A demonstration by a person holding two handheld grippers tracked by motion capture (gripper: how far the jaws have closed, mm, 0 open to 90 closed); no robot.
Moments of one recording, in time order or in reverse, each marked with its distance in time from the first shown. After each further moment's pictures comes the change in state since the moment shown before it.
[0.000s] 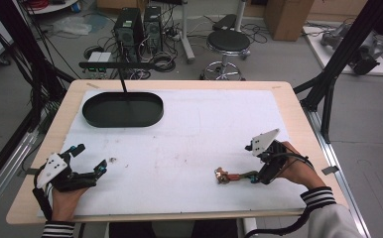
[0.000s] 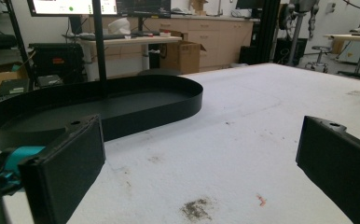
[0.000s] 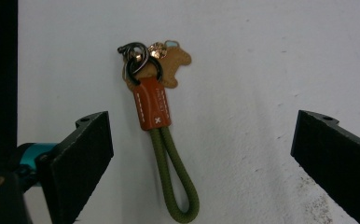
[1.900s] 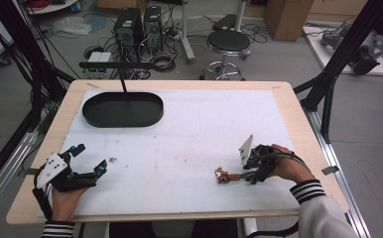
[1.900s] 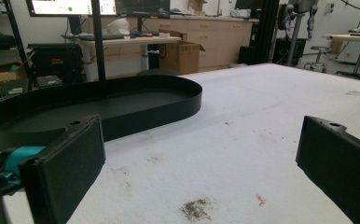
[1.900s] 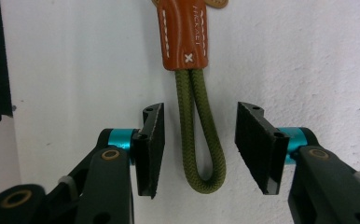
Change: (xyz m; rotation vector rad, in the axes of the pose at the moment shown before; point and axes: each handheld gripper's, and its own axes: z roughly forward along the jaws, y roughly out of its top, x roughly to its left) left arm 0.000 0.000 0.000 -0.001 -0.005 0.001; right arm -0.005 0.007 0.034 0.355 0.173 -0.097
